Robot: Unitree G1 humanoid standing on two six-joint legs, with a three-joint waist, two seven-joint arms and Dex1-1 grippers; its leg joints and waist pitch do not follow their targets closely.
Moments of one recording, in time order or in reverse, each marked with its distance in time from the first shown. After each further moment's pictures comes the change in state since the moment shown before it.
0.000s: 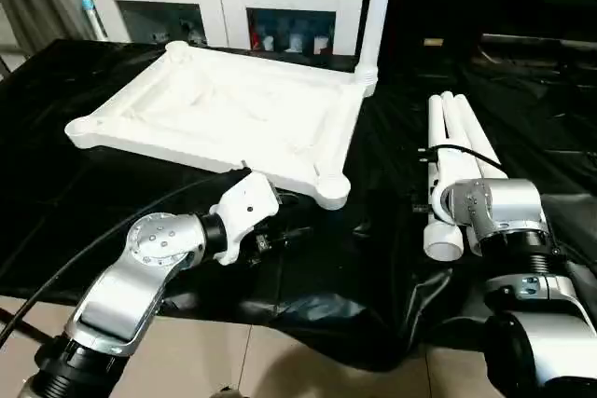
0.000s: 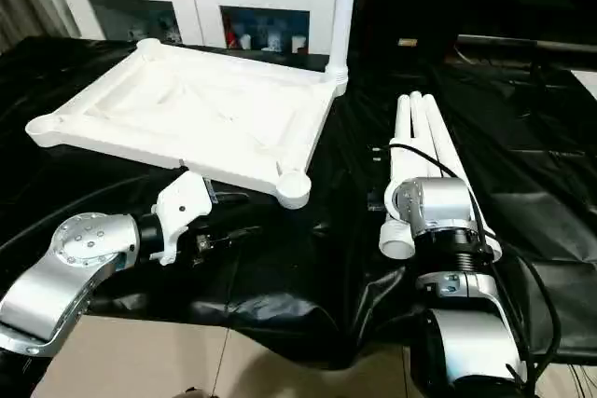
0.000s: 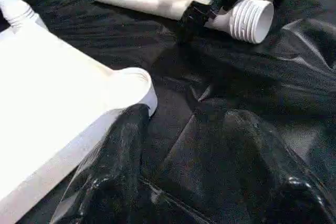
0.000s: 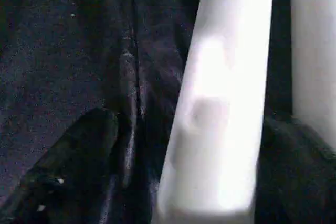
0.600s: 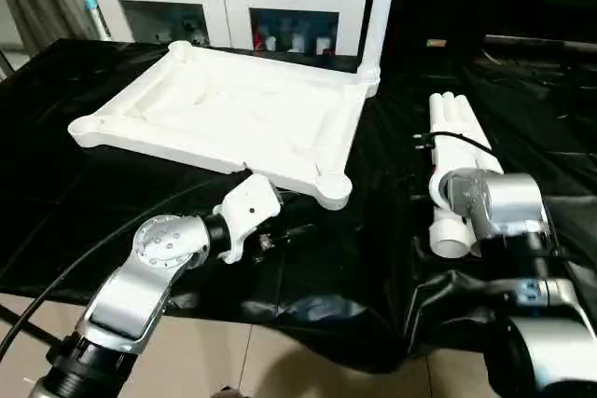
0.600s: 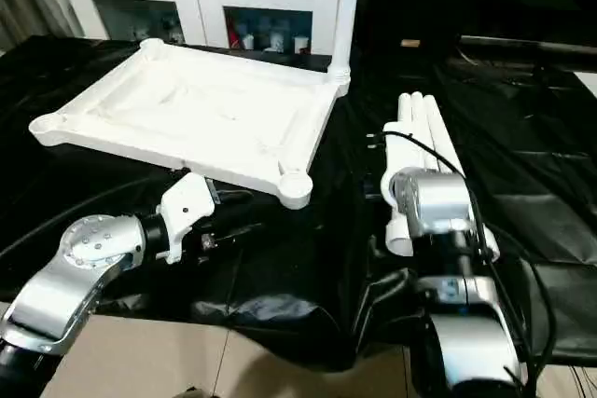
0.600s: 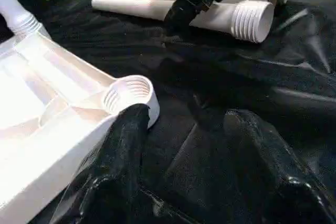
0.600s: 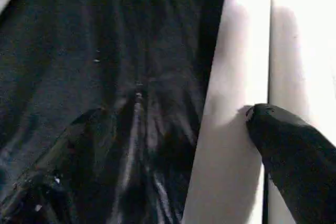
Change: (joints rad) left arm 0.000 -0.022 0.000 0.051 0.011 -0.066 0.007; right arm 0.004 -0.003 0.057 -0.099 -0.027 -0.020 0.029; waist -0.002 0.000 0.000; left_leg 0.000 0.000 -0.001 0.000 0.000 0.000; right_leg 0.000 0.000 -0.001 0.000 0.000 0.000
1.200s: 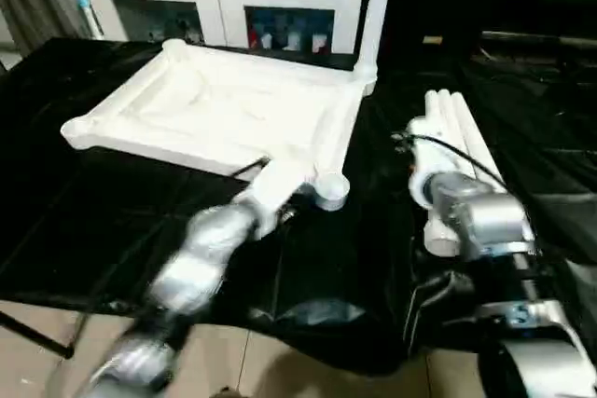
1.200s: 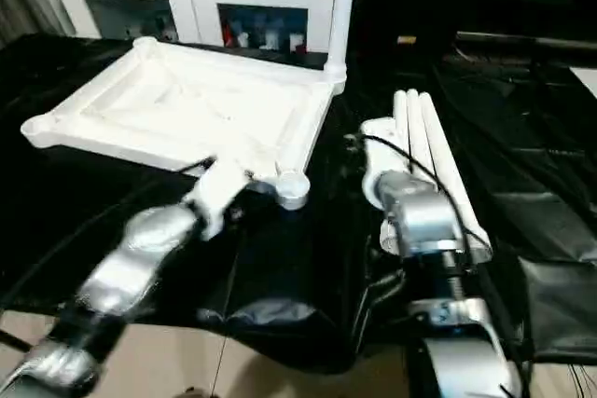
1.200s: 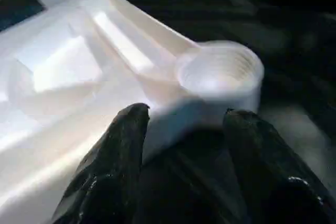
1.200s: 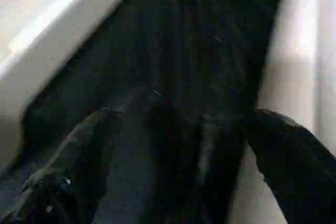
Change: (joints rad) left arm -0.108 -0.184 0.001 0.458 0.163 -0.236 0.249; right arm 0.098 0.015 0.063 -0.110 -0.003 -0.160 0.100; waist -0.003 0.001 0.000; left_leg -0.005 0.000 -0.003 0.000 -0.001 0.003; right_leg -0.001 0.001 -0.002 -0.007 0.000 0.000
